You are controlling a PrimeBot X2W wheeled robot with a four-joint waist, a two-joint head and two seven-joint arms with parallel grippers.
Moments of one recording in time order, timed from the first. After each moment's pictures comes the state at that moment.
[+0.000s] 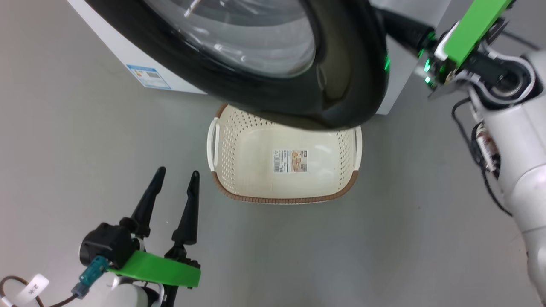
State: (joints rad) left arm -0.23 0.05 -0.23 0.14 -0.33 -0.13 -0.25; right arm -1.10 -0.31 0.37 0.62 1.62 0.12 0.61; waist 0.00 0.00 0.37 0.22
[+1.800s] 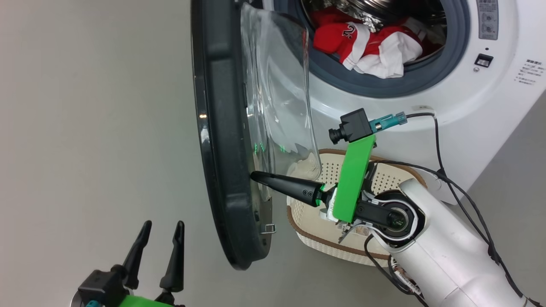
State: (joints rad) left arm -0.04 0.04 -0.15 0.16 -0.31 -0.13 -0.25; right arm -0.68 -0.19 0.63 0.27 1.54 0.12 0.57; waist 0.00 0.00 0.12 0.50
